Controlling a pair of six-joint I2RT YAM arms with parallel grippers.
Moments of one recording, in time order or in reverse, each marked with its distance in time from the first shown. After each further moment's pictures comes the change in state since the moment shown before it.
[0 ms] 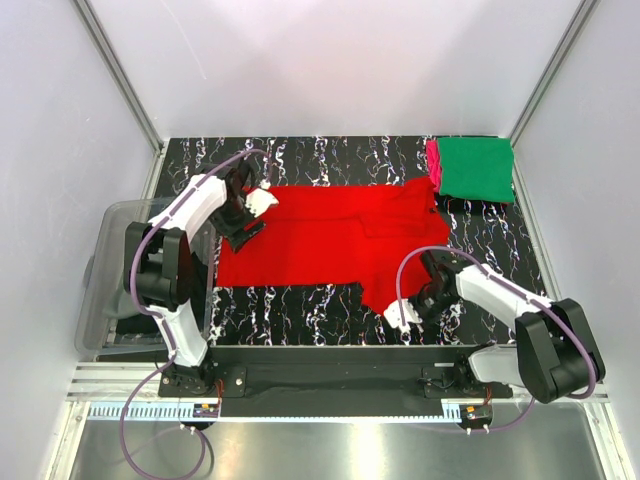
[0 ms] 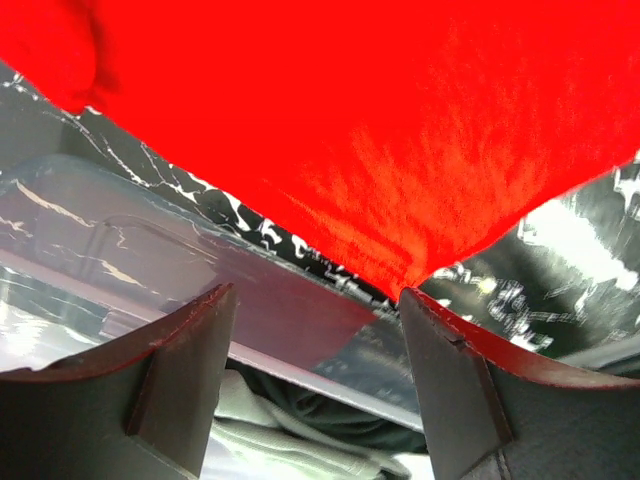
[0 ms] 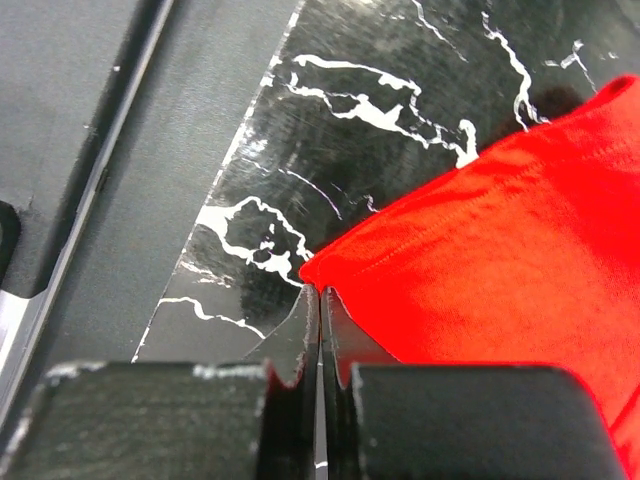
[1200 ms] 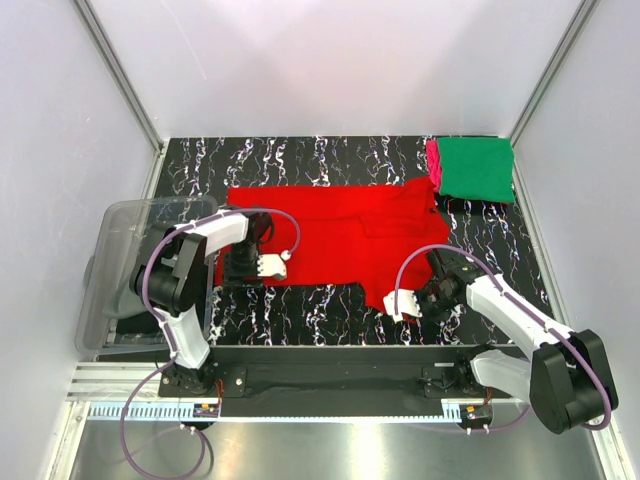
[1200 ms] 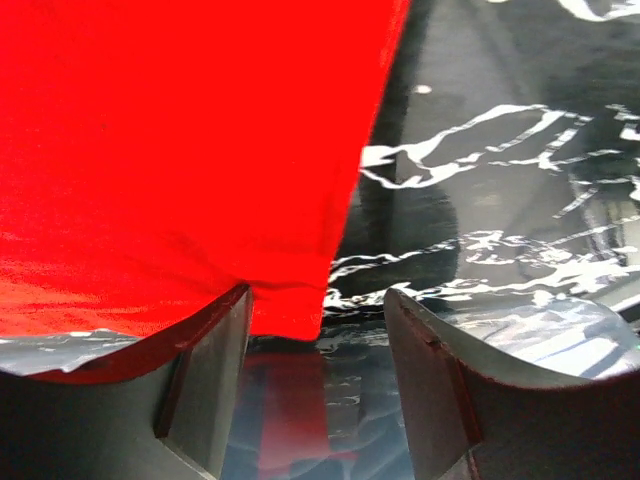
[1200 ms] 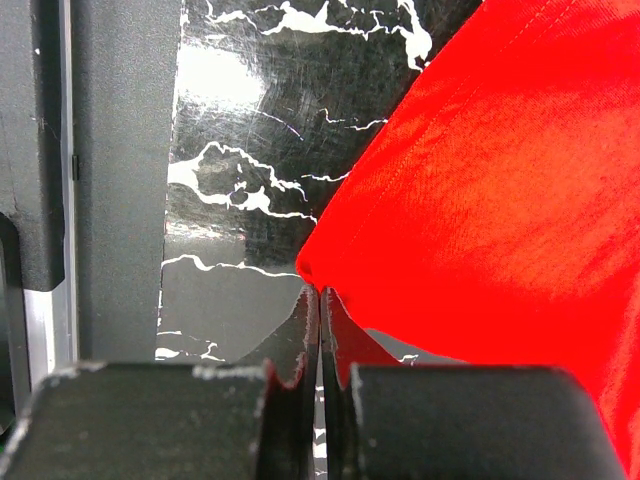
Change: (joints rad) left arm -0.143 -0.017 -0.387 0.059 -0.111 0.431; right arm 0.002 -0.163 -0.009 0.013 0.148 0.334
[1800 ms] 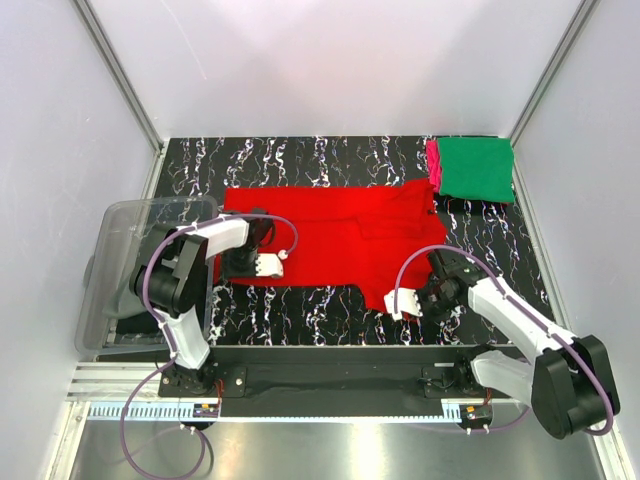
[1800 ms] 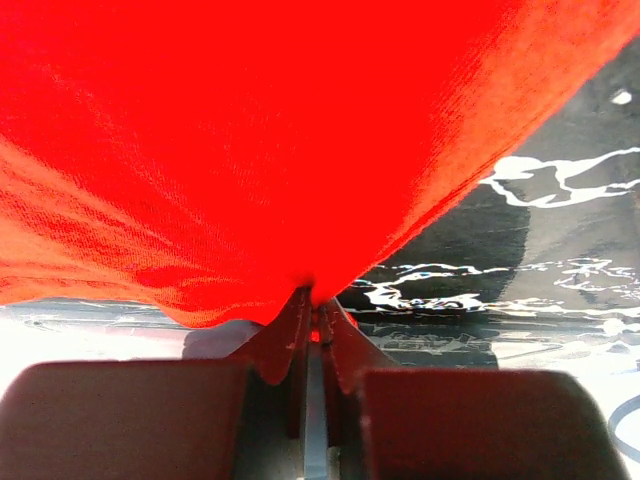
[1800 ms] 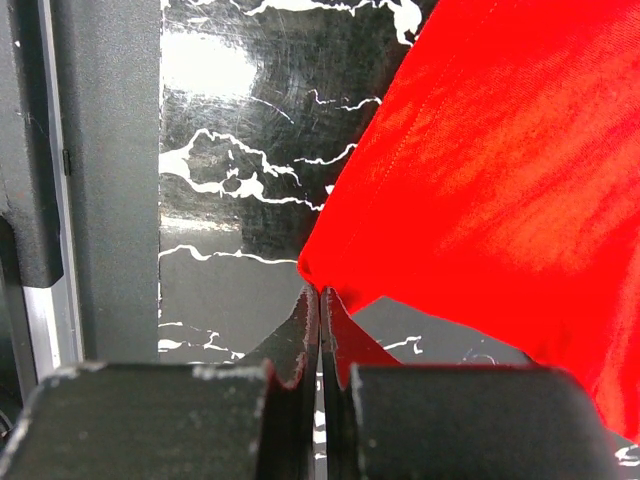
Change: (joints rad) left arm -0.006 -0.002 -0.047 0.121 -0.140 -0.039; right arm 0.000 -0.018 -0.002 0.000 0.034 0.047
